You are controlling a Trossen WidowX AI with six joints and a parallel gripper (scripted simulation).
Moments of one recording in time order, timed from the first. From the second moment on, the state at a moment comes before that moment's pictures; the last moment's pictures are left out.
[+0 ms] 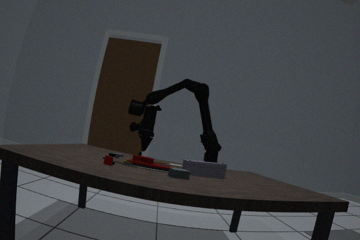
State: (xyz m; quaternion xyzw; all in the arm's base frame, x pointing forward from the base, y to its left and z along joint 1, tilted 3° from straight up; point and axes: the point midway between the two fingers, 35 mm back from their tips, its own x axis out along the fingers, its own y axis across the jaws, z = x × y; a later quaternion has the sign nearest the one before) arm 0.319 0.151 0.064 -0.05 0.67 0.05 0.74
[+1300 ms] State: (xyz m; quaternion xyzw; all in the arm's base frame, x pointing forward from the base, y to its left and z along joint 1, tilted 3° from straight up) arm 0.319 0.150 0.043 -0.05 0.67 0.05 0.74
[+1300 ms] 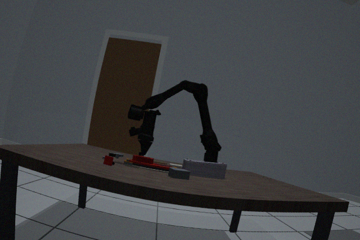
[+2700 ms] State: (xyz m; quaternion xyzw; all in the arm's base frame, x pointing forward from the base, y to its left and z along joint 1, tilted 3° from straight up) arm 0.321 0.150 0.027 -0.05 0.67 0.05 0.74
